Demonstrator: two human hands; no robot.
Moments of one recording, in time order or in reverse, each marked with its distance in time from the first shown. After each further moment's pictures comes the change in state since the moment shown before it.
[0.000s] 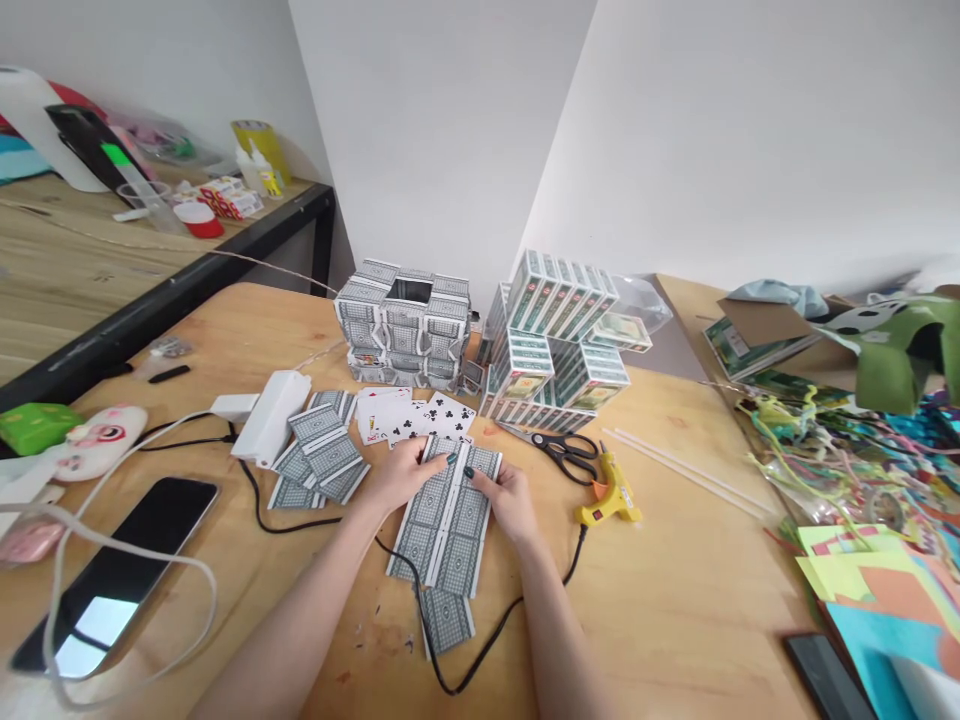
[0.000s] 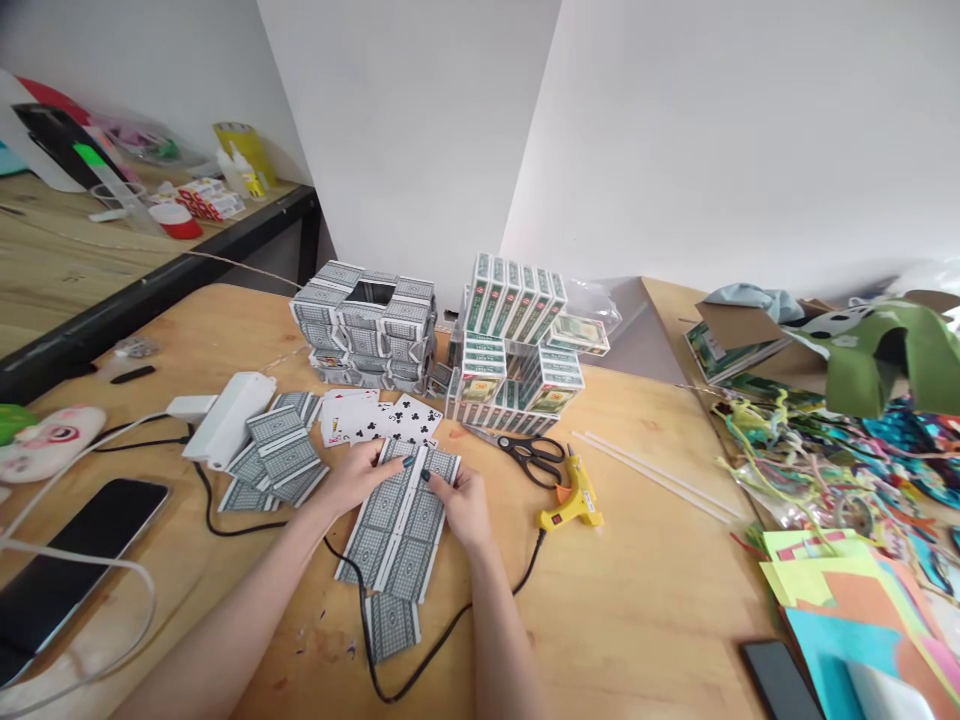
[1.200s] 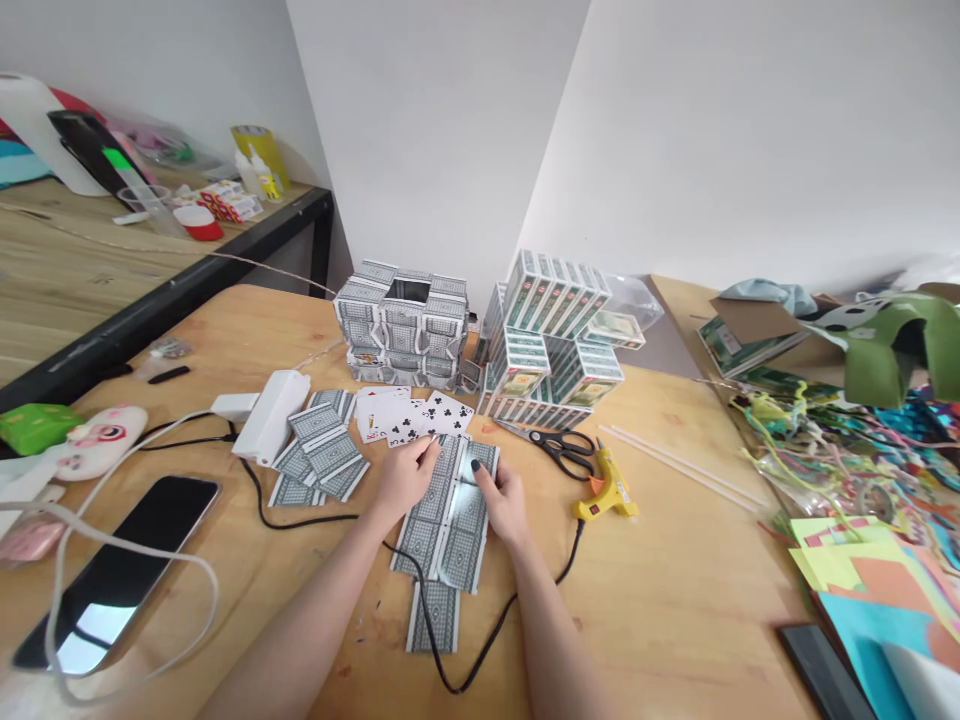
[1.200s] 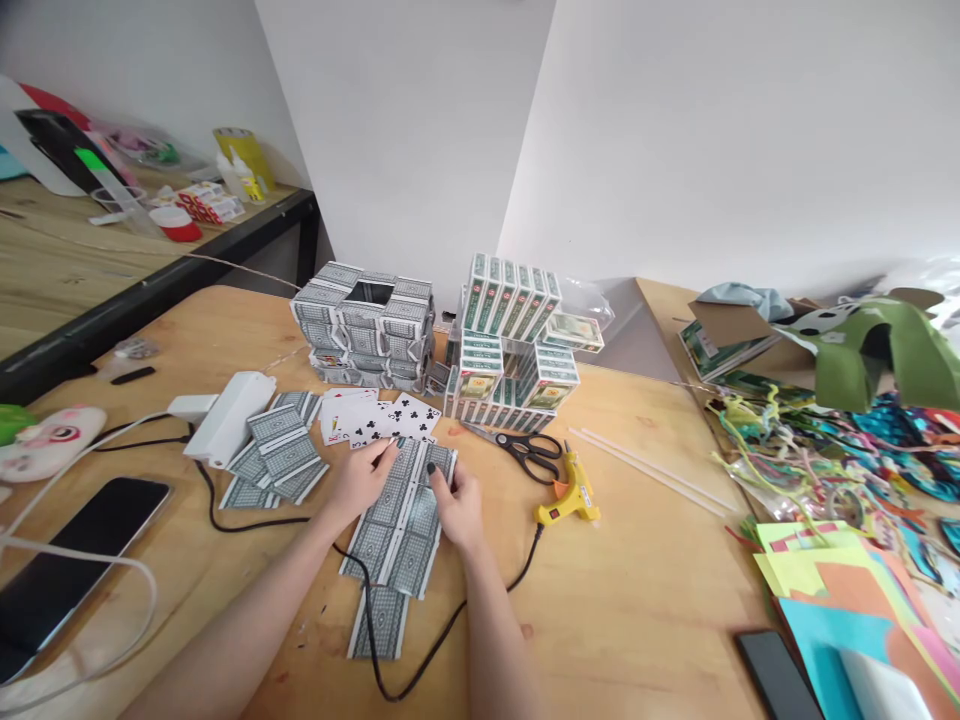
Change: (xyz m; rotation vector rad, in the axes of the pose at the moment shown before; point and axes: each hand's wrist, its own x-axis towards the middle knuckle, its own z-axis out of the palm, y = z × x) left_hand -0.009 0.009 0.014 0.366 0.290 0.151; right_hand -0.006 0.011 0.000 -0.288 0.140 -0.183
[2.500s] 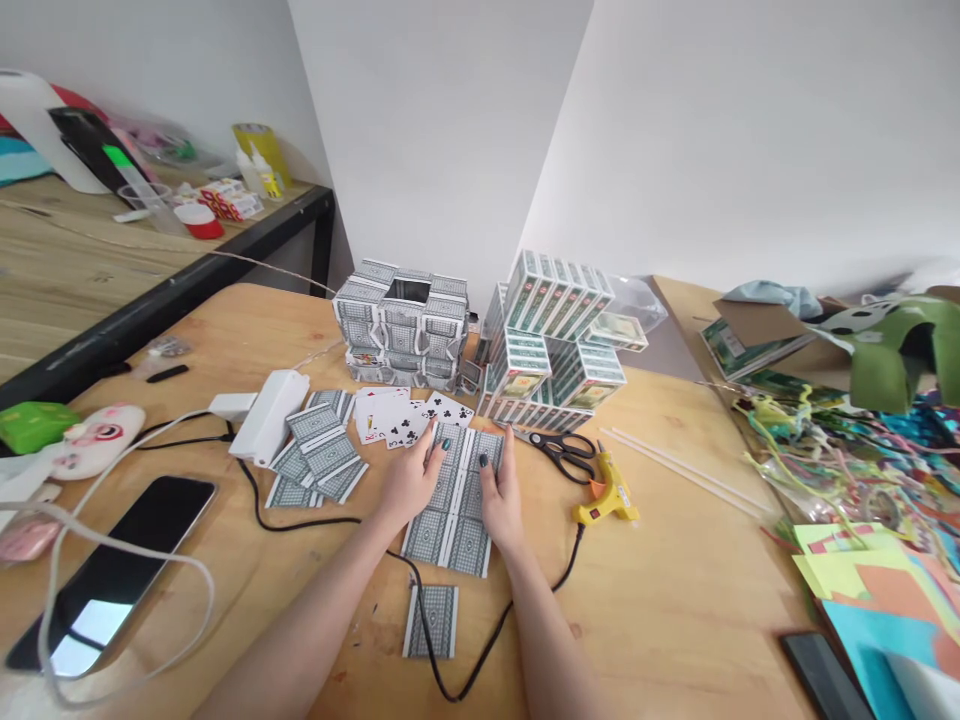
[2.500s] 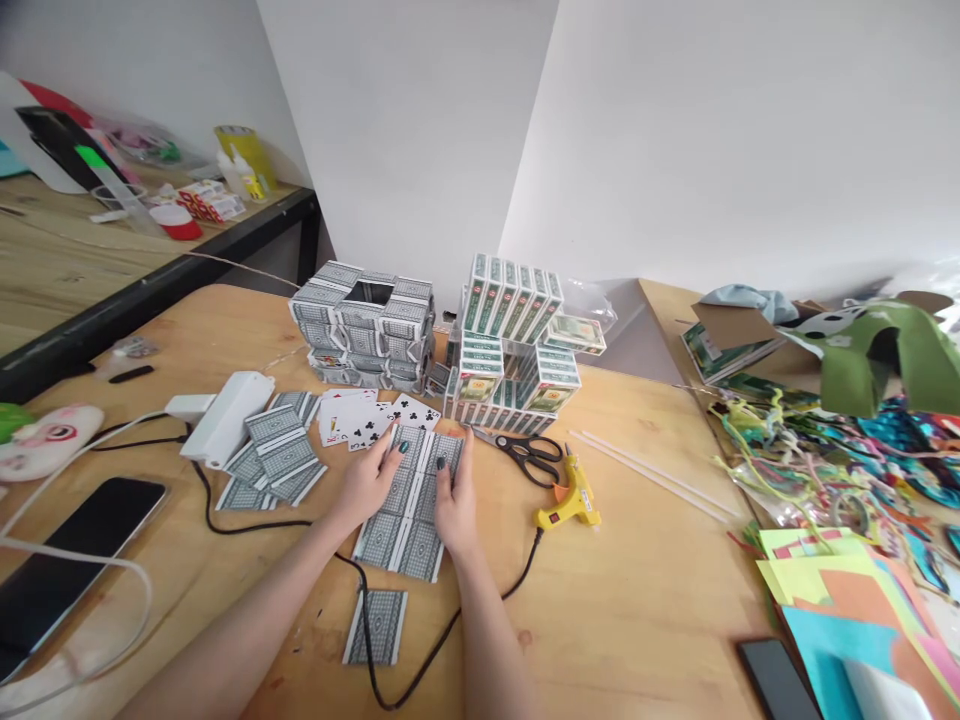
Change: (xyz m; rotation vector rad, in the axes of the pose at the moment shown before) left_hand -0.003 -0.008 0.013 0.079 -0.007 0.024; right_hand 0.003 0.011 0.006 -0.110 0.083 -0.166
